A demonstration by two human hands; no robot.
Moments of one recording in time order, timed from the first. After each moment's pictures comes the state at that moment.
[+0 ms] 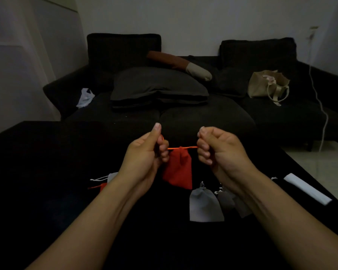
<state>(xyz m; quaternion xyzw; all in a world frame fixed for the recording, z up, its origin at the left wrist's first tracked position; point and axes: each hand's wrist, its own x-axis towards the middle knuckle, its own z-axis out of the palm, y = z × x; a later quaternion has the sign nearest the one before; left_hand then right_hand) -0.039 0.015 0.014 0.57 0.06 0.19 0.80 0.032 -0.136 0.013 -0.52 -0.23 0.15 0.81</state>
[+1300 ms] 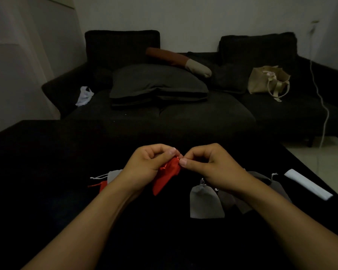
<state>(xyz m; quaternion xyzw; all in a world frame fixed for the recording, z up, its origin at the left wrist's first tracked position) -0.048 0.026 -0.007 0.71 0.06 0.08 0.70 0.030 -0.148 -0.006 -0.75 -0.37 0.14 0.53</state>
